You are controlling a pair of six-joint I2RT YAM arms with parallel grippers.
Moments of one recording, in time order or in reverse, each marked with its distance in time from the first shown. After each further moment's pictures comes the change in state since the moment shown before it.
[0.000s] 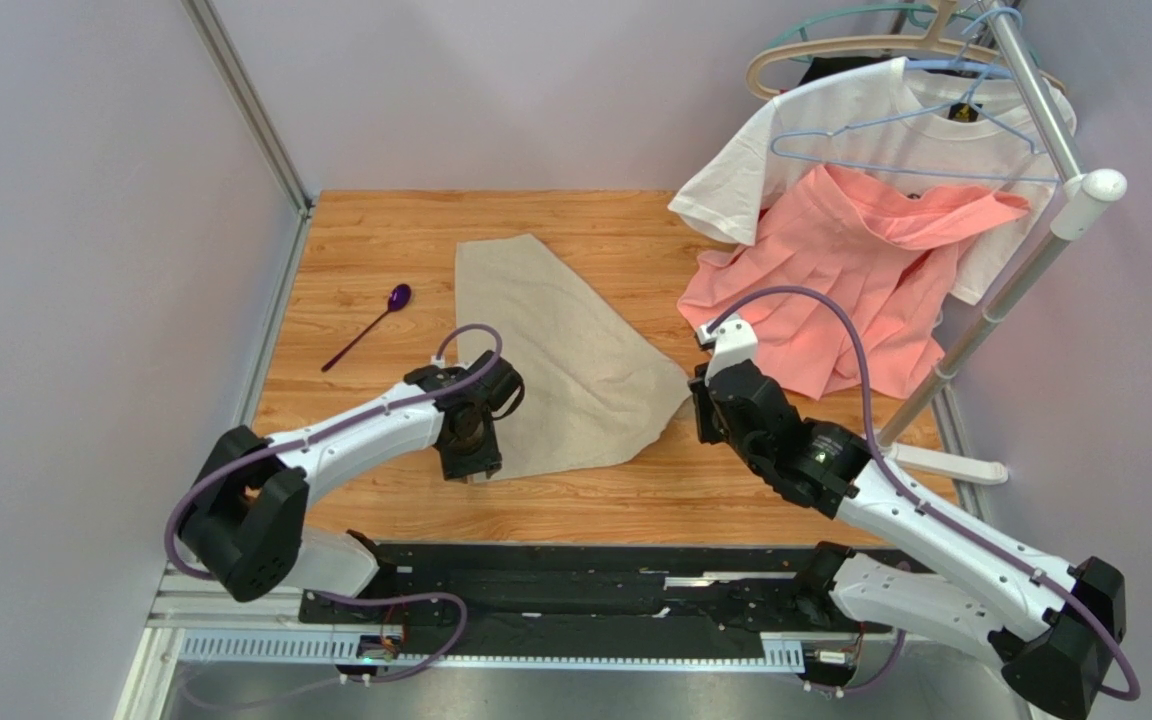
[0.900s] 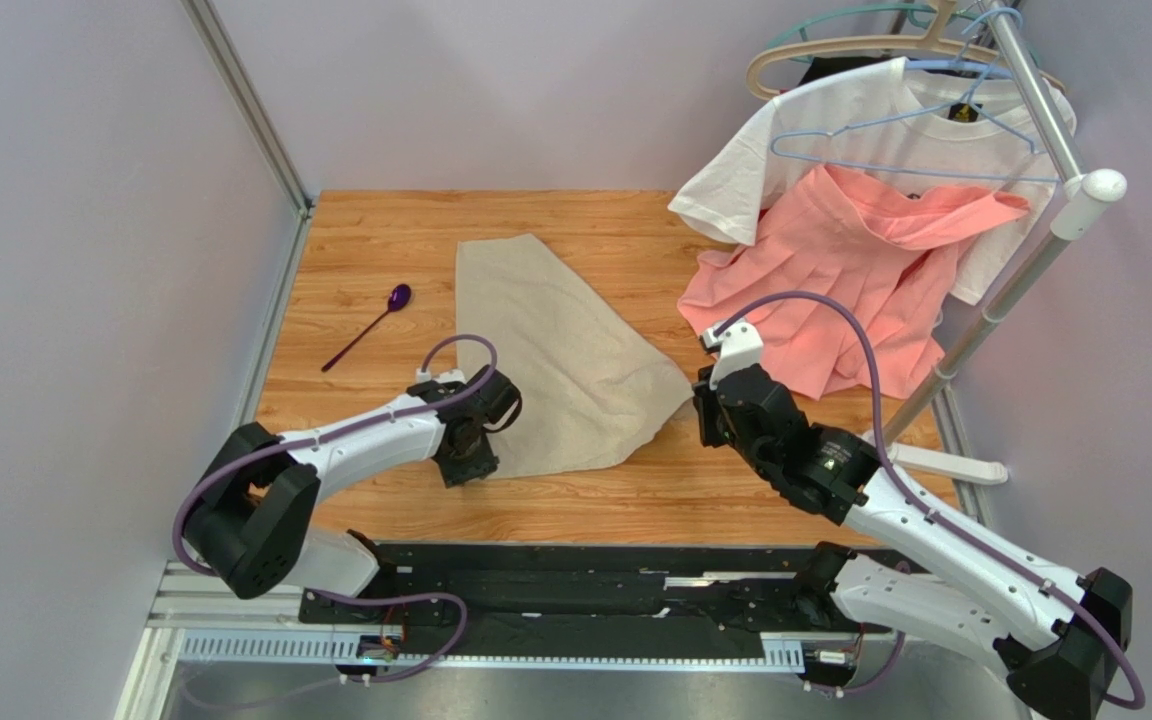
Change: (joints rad) left arm -0.001 0.039 -0.095 0.111 -0.092 -0.148; right arm 0.000 -0.050 -0.019 0.004 -0.024 0.000
